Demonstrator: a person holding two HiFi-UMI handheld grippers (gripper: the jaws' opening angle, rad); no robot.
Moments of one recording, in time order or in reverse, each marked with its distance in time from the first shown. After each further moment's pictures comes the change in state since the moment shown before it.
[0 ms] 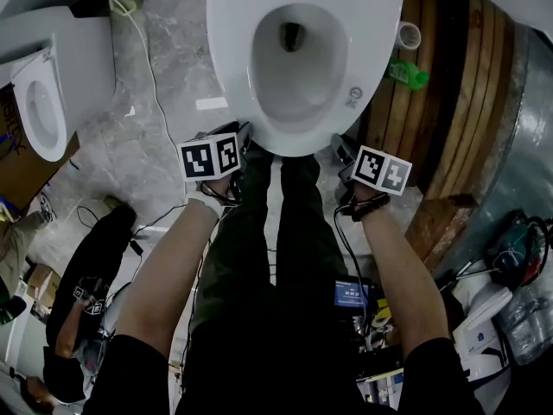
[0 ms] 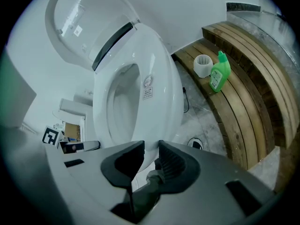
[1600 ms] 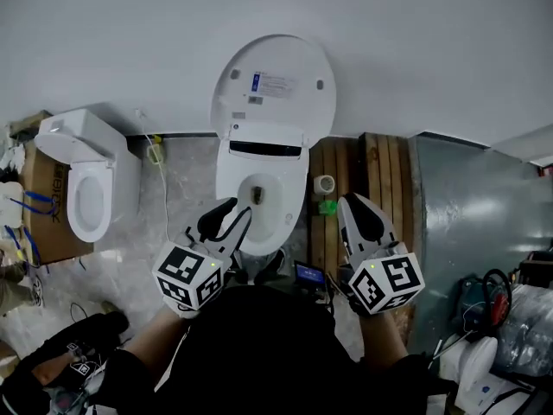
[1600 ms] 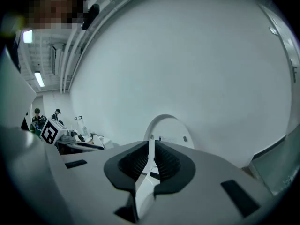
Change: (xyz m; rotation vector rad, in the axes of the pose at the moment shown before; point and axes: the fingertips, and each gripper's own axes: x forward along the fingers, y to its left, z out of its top) left arm -0.491 -0.347 0.110 0.643 -0.745 -0.308; right arm -0.561 0.336 0.124 -0.748 -0.888 0.150
